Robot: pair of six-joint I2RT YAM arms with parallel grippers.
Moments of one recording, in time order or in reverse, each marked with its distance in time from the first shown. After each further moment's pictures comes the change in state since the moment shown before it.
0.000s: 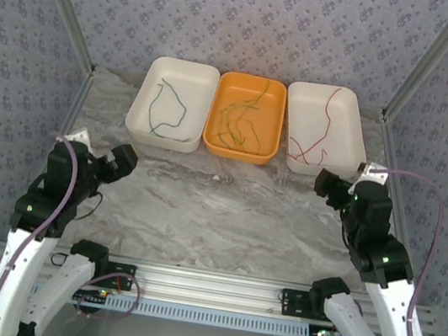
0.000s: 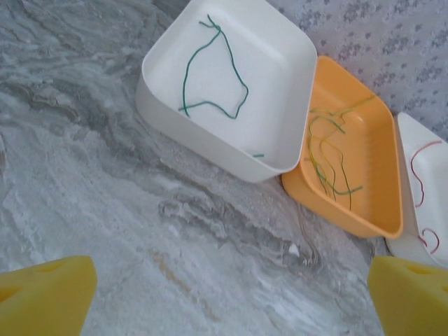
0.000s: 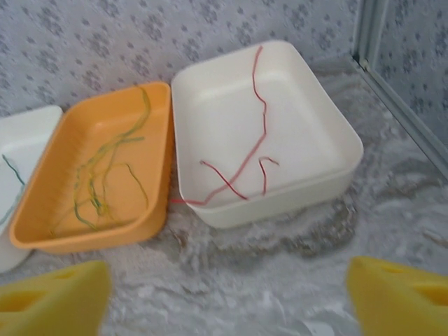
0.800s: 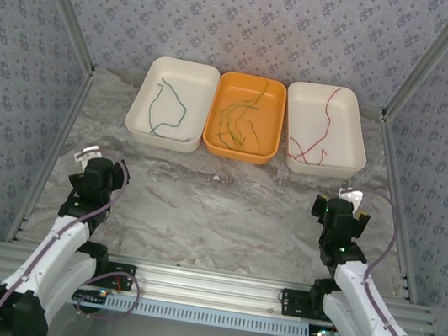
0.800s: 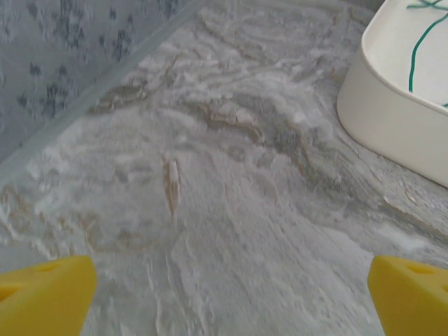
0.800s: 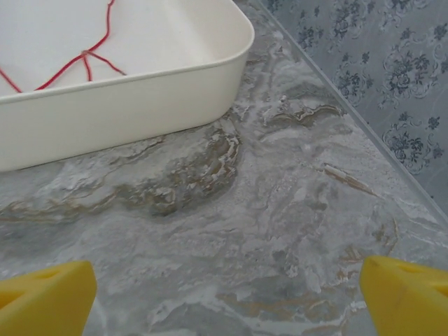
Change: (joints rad) left arm 0.093 0.145 -0.588 0.704 -0.419 0.295; right arm -0.156 0.150 -0.670 0.732 0.212 -0.220
